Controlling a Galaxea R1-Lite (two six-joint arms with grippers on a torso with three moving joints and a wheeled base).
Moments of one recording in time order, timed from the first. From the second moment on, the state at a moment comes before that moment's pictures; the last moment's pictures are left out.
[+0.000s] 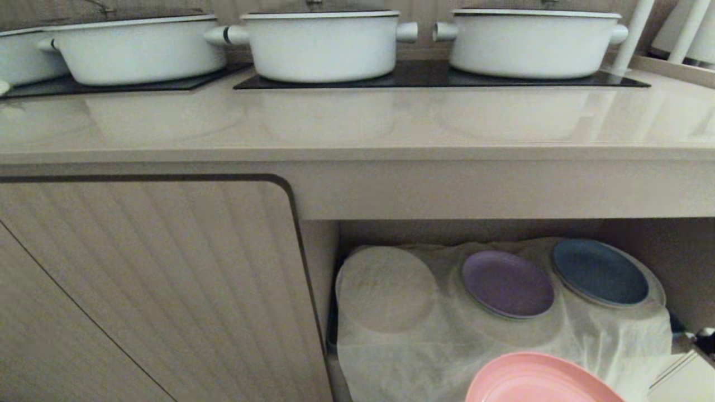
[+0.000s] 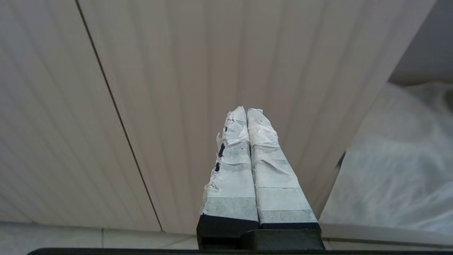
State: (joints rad) left arm 0.01 0.00 0.00 -0.01 0.02 -0.06; right arm 0.54 1.02 -0.41 0.35 -0.15 0.59
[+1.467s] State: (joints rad) left arm 0.01 0.00 0.00 -0.01 0.02 -0.06; right arm 0.56 1.02 -0.43 0.35 -0.15 0.59
